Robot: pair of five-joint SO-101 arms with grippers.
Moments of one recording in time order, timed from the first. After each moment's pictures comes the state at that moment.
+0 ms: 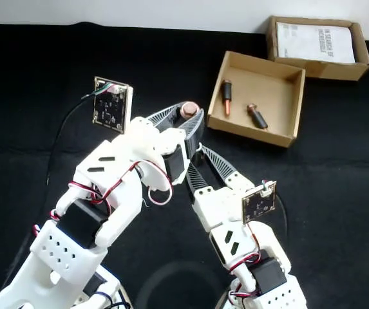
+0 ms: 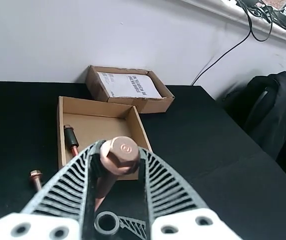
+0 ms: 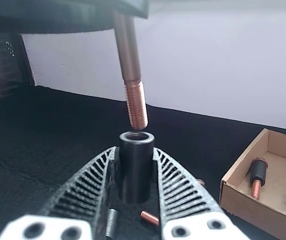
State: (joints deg) left arm 29.5 -56.0 40.4 31.9 25.5; right arm -32.6 -104.2 95.3 16.8 -4.0
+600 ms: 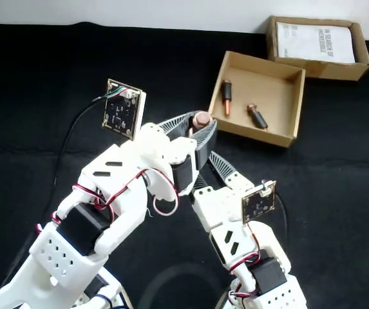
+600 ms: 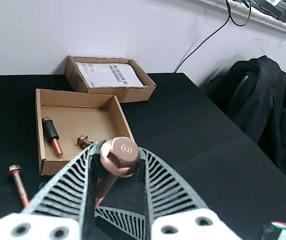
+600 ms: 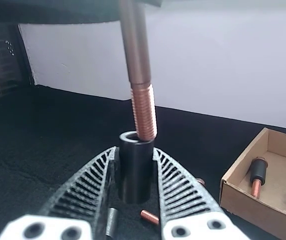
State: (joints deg) left arm 34.2 -55.8 37.3 36.2 25.5; right arm -32.6 -104.2 95.3 16.8 -4.0
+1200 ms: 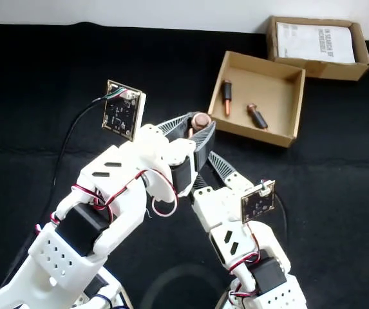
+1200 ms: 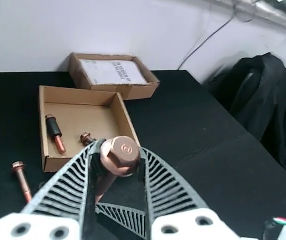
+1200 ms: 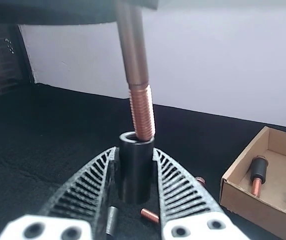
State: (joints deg) left arm 34.2 -55.8 37.2 38.7 25.4; right arm -32.7 -104.1 95.3 16.8 -4.0
